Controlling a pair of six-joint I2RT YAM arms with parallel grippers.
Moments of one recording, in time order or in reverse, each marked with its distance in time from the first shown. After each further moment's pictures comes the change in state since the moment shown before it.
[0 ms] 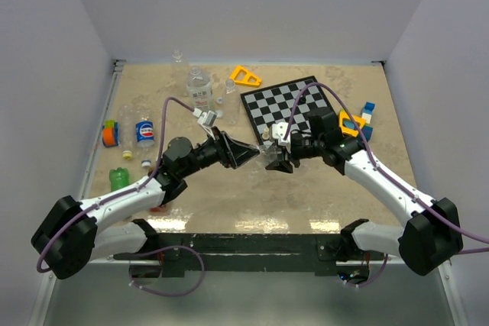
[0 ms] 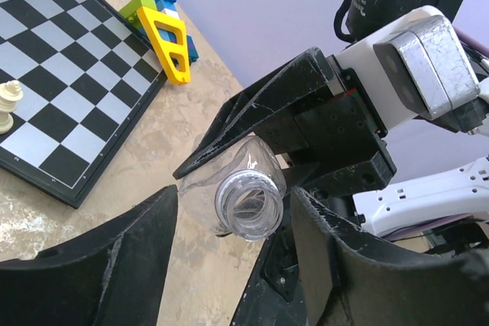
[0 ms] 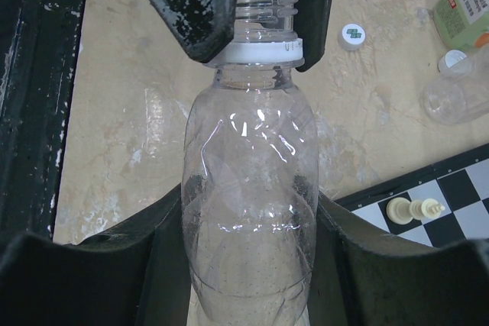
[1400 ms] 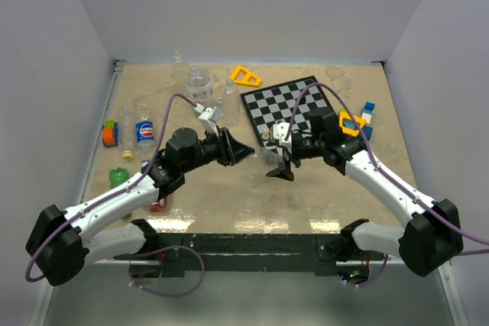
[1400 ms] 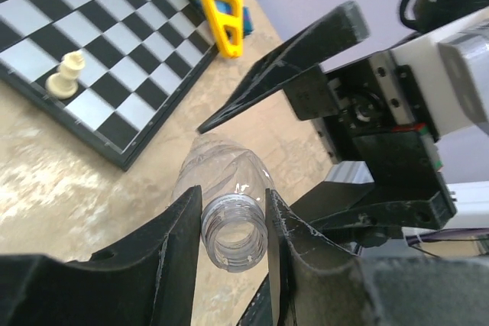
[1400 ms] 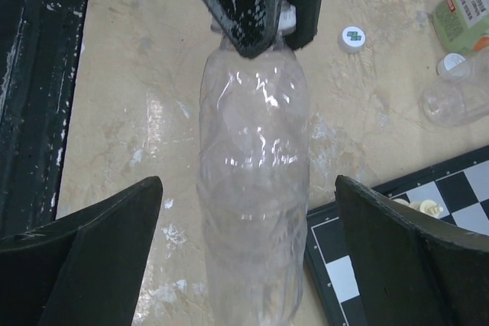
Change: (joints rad) left arm -0.021 -0.055 0.147 -0.386 -0.094 0.100; right arm -0.003 -0.003 0.000 0.000 -0.008 -0.002
